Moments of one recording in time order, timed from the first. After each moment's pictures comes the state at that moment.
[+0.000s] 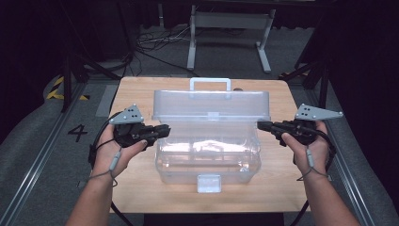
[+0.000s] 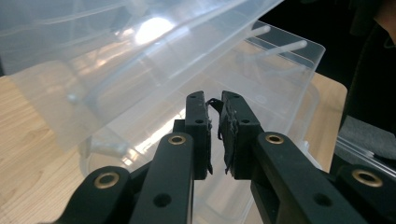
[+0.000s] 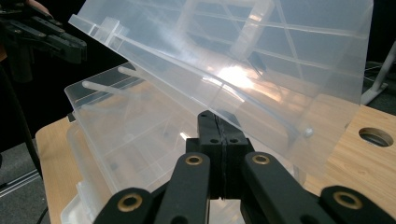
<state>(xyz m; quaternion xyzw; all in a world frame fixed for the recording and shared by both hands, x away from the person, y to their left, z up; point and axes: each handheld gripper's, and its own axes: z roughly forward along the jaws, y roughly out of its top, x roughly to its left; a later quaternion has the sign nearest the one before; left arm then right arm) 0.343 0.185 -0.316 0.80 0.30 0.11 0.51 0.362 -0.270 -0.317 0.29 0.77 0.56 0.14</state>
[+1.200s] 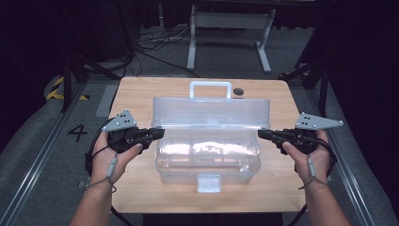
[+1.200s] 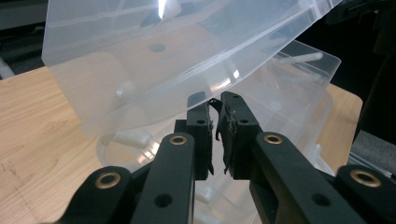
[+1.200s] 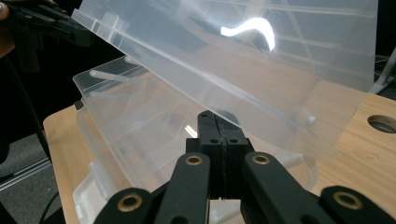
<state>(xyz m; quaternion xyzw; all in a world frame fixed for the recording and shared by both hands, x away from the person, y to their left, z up) 0.332 0.194 -0.327 0.79 0.32 0.13 0.51 0.345 -0.272 -0.328 0.29 0.77 0.55 0.13</state>
